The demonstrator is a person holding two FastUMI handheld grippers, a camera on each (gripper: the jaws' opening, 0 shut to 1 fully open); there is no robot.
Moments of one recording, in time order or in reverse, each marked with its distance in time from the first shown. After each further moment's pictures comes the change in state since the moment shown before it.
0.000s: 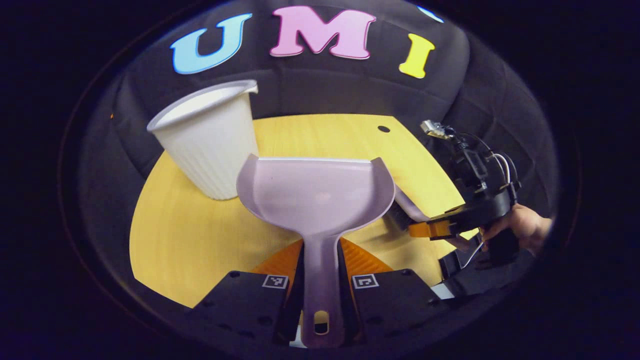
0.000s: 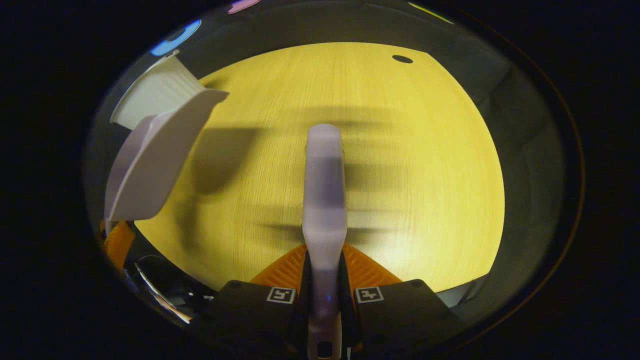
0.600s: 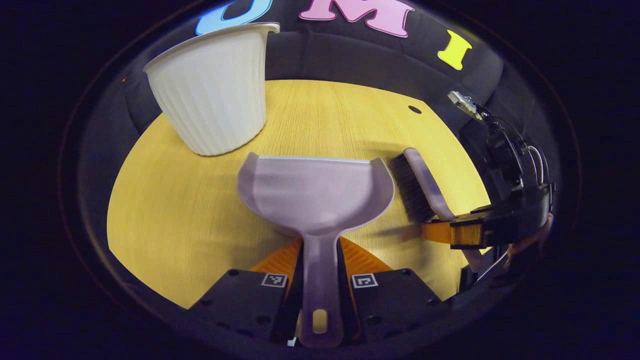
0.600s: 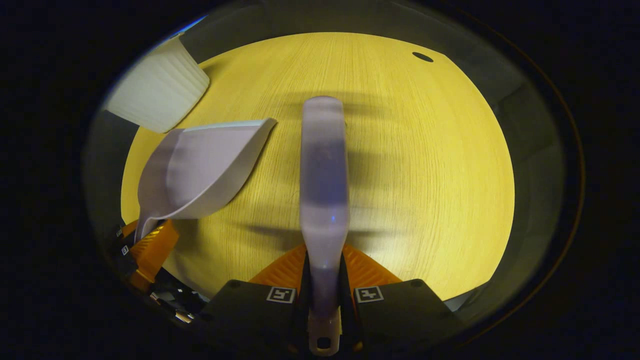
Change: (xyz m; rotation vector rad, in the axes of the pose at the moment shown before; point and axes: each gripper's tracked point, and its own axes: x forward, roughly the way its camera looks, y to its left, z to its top) left arm 0.021 -0.003 -0.009 -0.094 0.100 0.031; right arm 0.033 0.016 0.002 -0.034 0.054 -0.050
